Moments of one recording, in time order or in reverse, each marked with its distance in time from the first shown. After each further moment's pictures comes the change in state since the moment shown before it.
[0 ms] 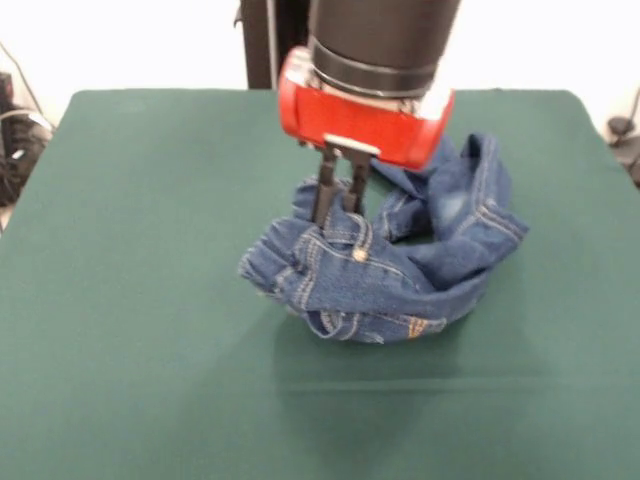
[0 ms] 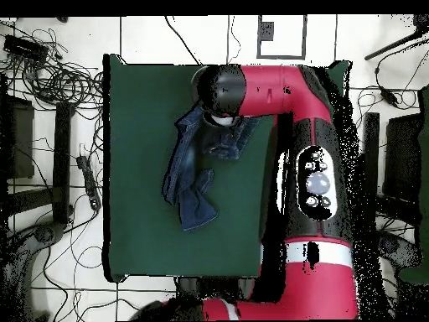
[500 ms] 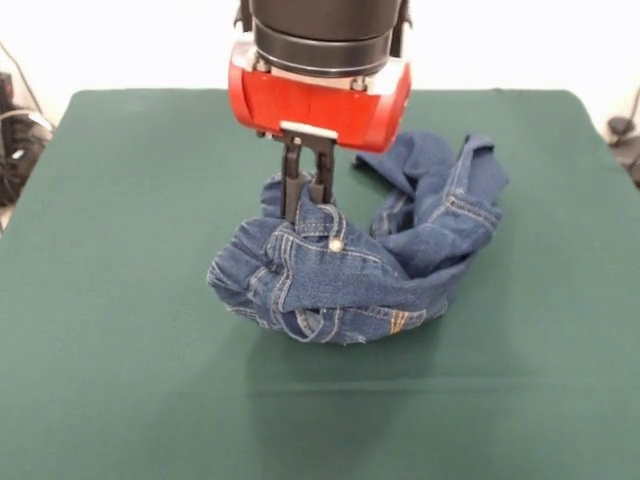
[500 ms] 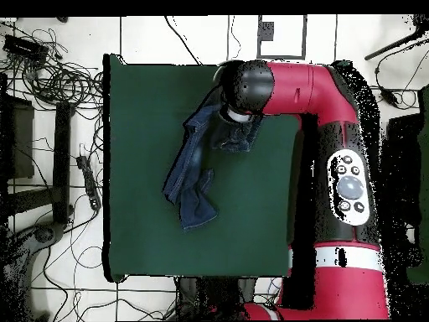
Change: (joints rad) arm -0.093 -0.026 0.098 0.027 -0.005 -0.002 -0.060
